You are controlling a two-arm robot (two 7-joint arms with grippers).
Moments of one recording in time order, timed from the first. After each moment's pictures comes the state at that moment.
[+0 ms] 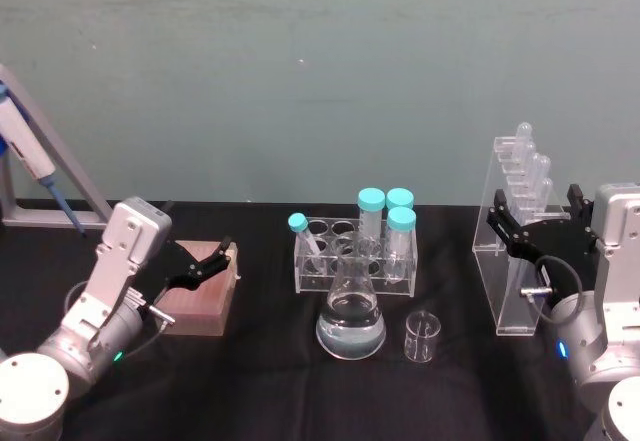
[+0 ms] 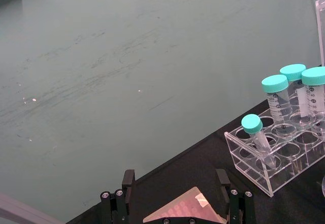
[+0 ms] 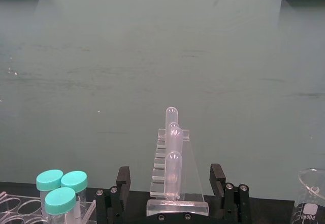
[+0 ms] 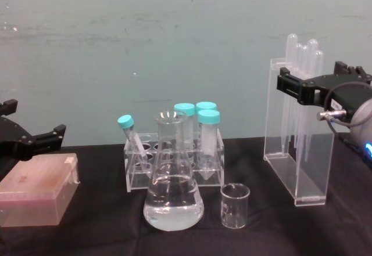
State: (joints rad) left arm -0.20 0.60 0.45 -1.41 -0.25 -0.12 0.03; right arm 0.17 0.03 -0.17 -1.43 -0.01 -0.12 -0.07
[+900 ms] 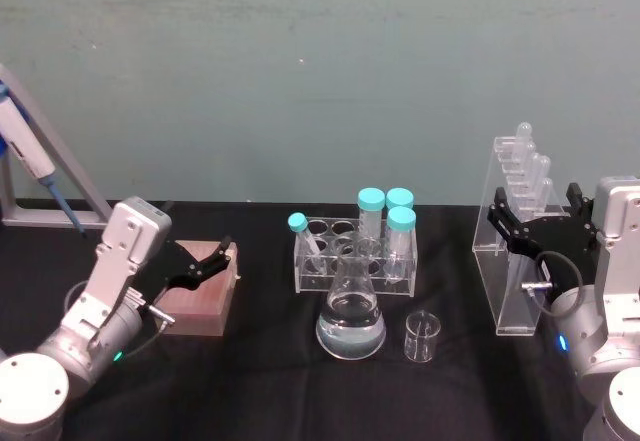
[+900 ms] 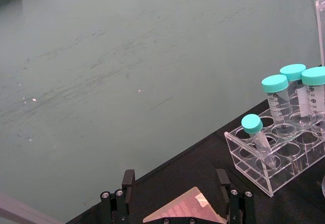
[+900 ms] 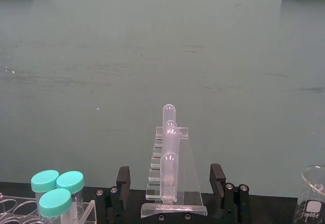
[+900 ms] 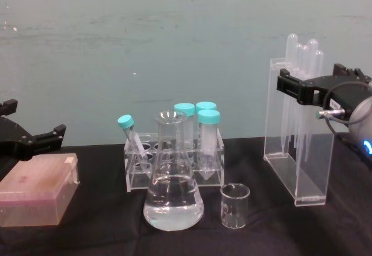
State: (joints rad) left arm -0.20 0.60 0.45 -1.41 -0.25 -0.12 0.03; right arm 0.19 -0.02 -0.11 -1.40 -0.04 -0.10 -0.02
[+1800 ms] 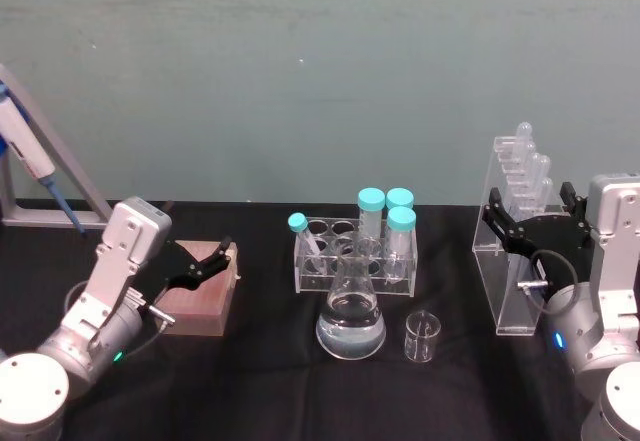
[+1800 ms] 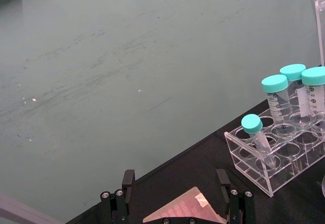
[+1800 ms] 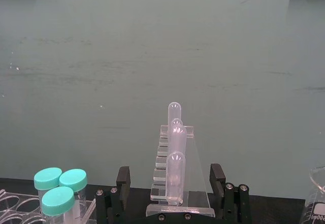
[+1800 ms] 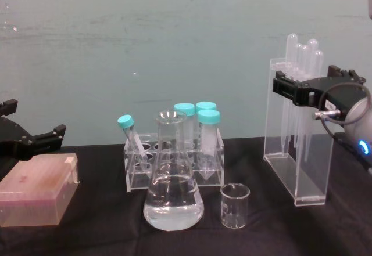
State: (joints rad) left arm -0.20 0.60 0.45 -1.41 -0.25 -0.12 0.03; right arm 0.20 -0.04 -0.10 -1.37 -0.06 -0.10 0.01
